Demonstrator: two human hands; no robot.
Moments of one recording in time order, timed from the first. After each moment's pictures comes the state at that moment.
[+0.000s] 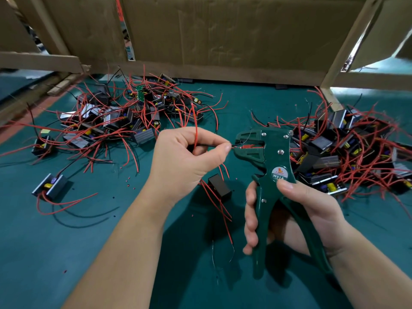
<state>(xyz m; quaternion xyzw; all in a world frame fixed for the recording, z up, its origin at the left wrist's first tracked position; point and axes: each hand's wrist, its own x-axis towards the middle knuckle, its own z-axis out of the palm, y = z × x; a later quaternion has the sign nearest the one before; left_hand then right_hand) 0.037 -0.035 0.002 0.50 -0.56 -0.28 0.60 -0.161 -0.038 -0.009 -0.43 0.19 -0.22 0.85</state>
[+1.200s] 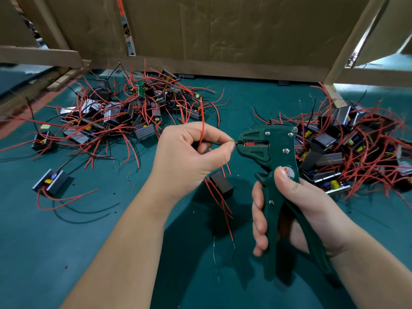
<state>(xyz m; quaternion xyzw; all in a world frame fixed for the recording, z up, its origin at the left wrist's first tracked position) 0.037 -0.030 0.004 0.51 -0.59 -0.24 0.58 -0.161 -0.034 -0.013 -0.44 0.25 -0.24 0.83</state>
